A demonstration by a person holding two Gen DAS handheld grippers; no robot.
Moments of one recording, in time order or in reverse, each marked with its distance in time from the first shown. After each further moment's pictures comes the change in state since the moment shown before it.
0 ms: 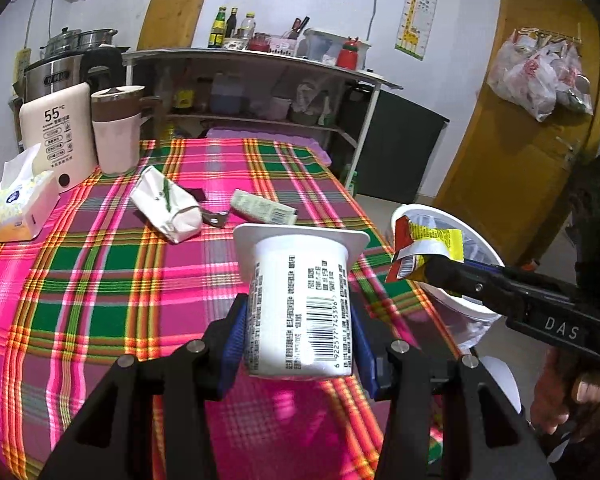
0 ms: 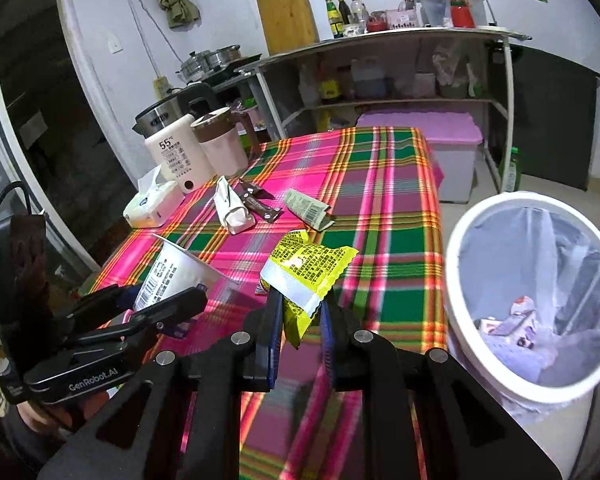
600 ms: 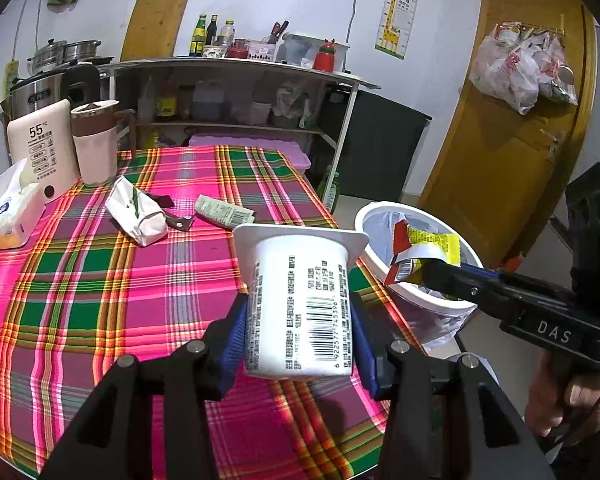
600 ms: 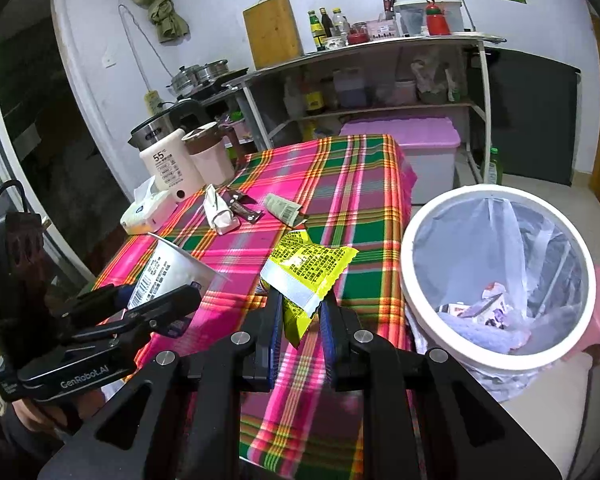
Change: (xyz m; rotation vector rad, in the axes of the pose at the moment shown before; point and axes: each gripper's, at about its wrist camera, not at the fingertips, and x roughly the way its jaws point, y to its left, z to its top) left arm -0.010 -0.038 -0.004 0.032 -0.010 -0.030; right arm -0.038 -0.021 -0.015 0.032 -0.039 -0.029
